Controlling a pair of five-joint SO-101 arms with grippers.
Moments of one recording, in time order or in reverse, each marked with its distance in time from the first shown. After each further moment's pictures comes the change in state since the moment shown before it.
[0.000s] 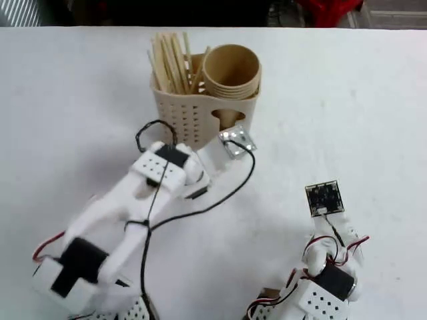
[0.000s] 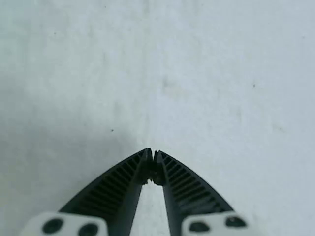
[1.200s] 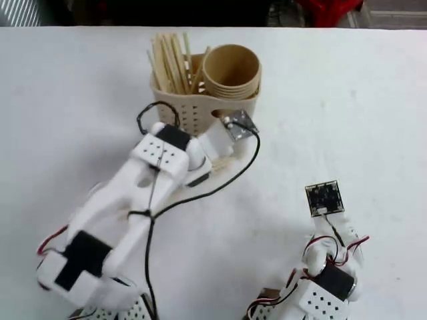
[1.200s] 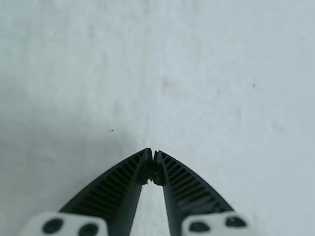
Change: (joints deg) left arm -0.7 1.7 -13.5 13.3 1.4; right arm 0.0 0.0 0.0 0.0 0.0
